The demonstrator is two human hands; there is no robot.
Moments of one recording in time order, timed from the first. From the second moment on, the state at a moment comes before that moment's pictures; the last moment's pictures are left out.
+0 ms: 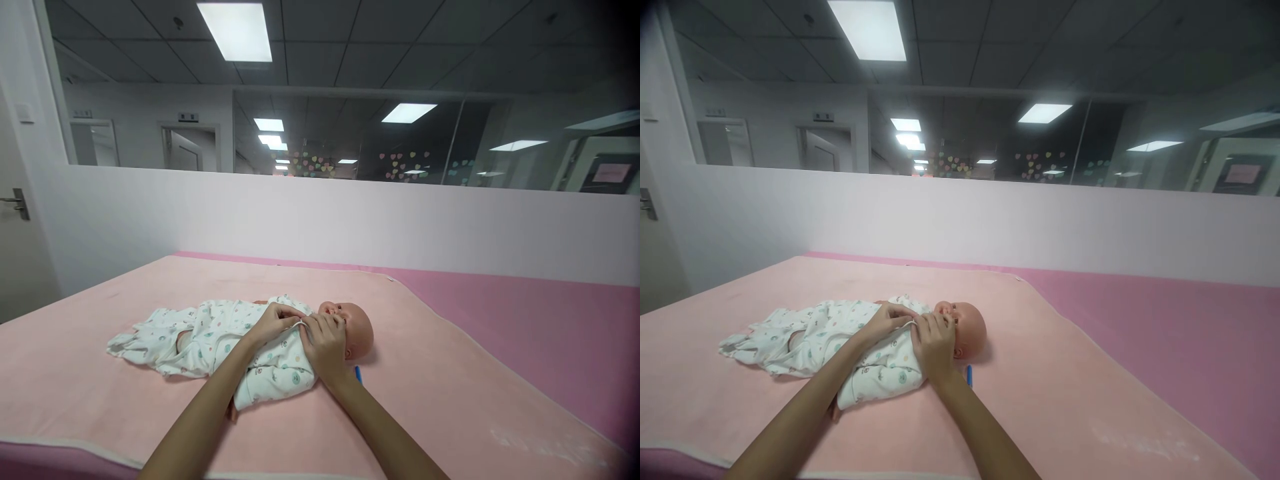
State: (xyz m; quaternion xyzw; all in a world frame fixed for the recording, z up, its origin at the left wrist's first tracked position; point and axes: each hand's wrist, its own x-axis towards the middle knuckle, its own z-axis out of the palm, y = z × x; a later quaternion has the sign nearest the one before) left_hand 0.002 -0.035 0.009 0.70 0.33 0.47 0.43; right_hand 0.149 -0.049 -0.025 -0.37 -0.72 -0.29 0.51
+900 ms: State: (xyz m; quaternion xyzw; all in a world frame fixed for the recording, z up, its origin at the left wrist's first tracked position) left_hand -0.001 -0.036 0.010 0.75 0.31 0.42 0.40; right_hand 0.145 -0.049 -0.027 -0.36 -0.75 -0.31 0.45
